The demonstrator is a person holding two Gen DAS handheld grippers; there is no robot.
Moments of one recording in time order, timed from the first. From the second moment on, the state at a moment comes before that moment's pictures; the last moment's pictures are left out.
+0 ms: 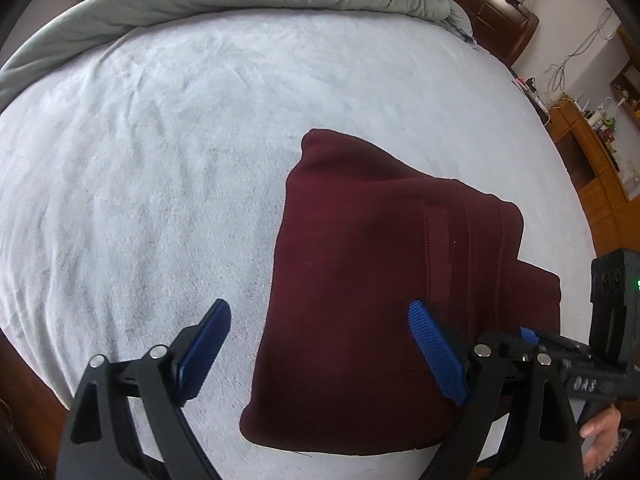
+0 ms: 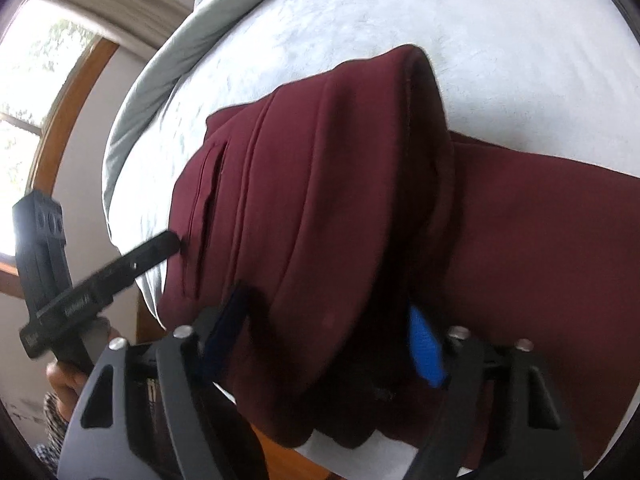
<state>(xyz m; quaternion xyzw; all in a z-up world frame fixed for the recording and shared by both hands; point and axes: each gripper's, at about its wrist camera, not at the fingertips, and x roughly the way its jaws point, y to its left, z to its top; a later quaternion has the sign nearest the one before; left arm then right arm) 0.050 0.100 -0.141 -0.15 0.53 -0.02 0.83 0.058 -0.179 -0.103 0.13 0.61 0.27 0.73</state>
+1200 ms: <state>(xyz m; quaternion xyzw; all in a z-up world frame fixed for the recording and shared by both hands) 0.044 0.035 -0.093 -0.10 0.50 -0.07 0.86 0.023 -0.313 -0.076 0.19 0.60 0.21 0.75</state>
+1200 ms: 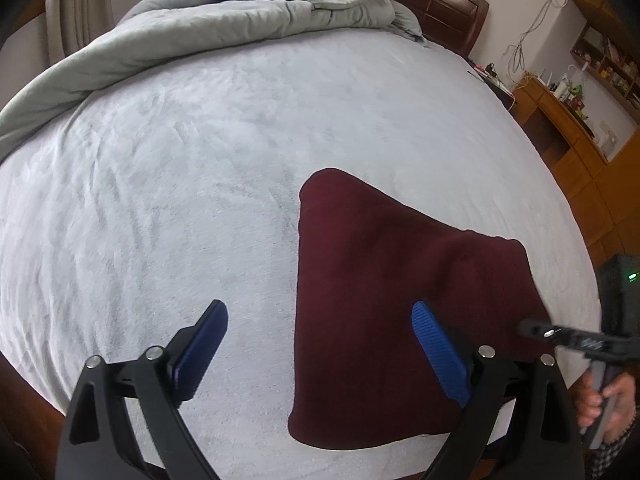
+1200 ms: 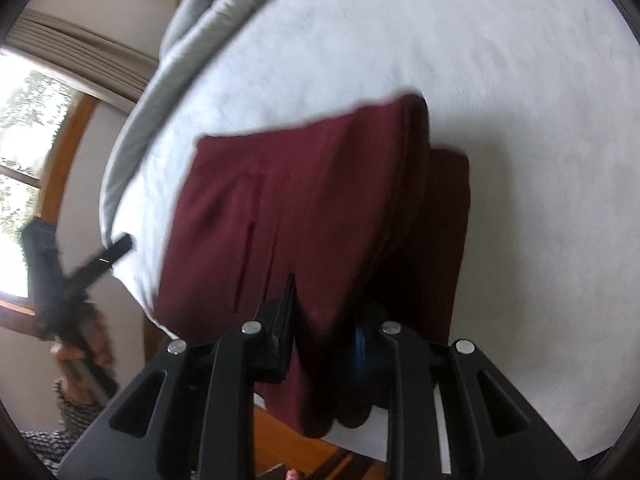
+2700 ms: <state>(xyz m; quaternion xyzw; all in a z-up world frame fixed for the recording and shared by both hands) 0.044 0.017 -0.121 -0.10 0.54 -0.07 0.83 0.114 -0.367 -0.085 0.28 0.58 0.15 0.75</state>
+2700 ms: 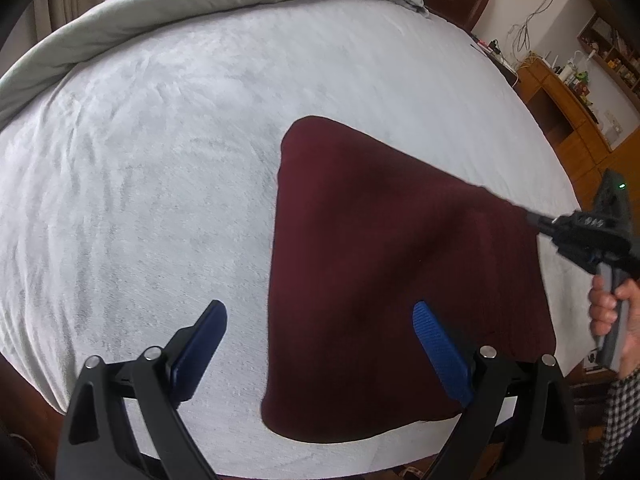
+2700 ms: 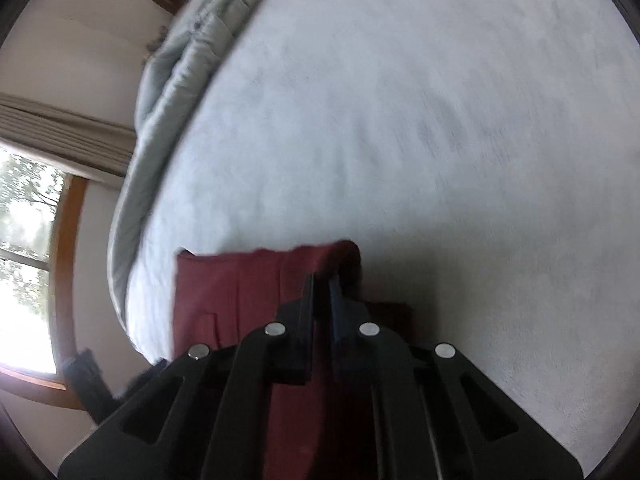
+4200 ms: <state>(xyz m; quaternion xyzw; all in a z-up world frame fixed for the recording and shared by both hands) 0.015 0.020 -0.132 -0.11 0.58 -0.06 0.81 0.002 -0.344 -0.056 0.32 0.56 0.26 0.72</state>
